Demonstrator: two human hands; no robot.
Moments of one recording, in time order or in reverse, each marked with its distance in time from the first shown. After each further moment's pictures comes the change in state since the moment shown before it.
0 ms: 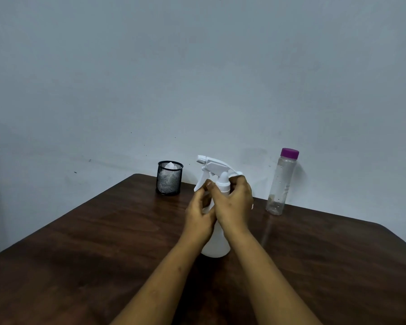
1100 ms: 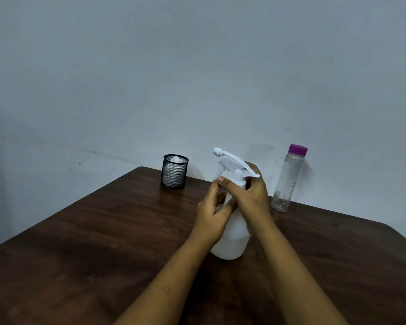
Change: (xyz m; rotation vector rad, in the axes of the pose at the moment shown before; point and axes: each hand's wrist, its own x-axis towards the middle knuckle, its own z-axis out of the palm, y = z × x) left_hand -0.008 0.000 0.002 0.091 -0.078 0.083; right_hand 0.010 -0.001 -0.028 0.218 -0.268 0.000
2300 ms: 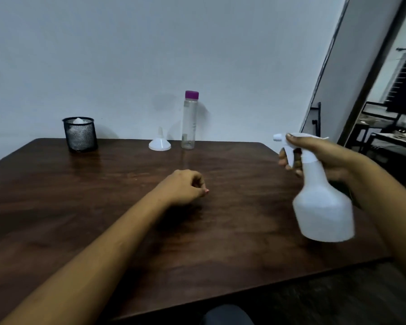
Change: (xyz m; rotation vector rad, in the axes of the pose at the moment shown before) left_hand -0.080 0.074 0.072 0.689 -0.842 -0.093; right_hand -0.120 -0.128 -0.299 -0.213 -0.066 0.685
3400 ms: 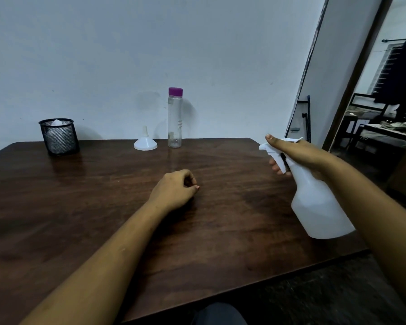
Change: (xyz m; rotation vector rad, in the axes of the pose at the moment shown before) left_hand 0.017 0.003 0.032 -0.078 0.165 -0.102; right_hand 0.008 0.019 -0.006 -0.294 0.204 -0.068
